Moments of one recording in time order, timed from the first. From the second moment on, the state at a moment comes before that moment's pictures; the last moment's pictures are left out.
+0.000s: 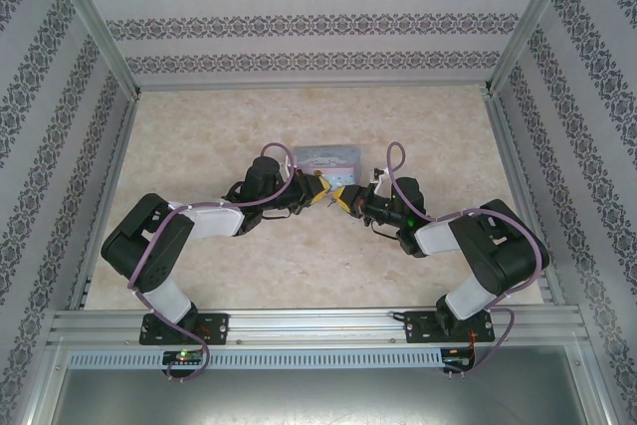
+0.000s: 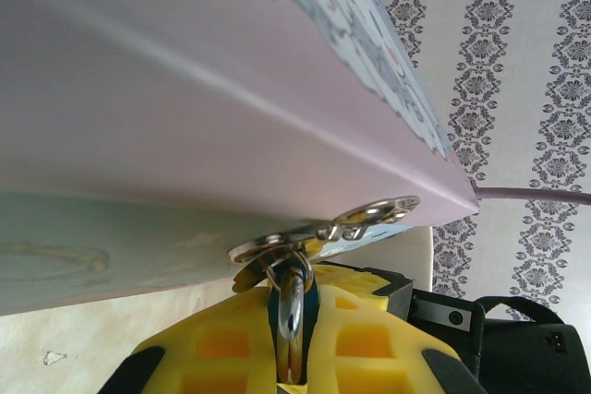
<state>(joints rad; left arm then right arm) -0.57 1.66 0.73 0.55 0.52 -1.34 0.43 1.59 0.38 0.95 -0.62 1.40</state>
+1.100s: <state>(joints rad) -0.57 1.67 0.73 0.56 0.50 -1.34 0.42 1.55 0.41 0.86 -0.63 1.40</state>
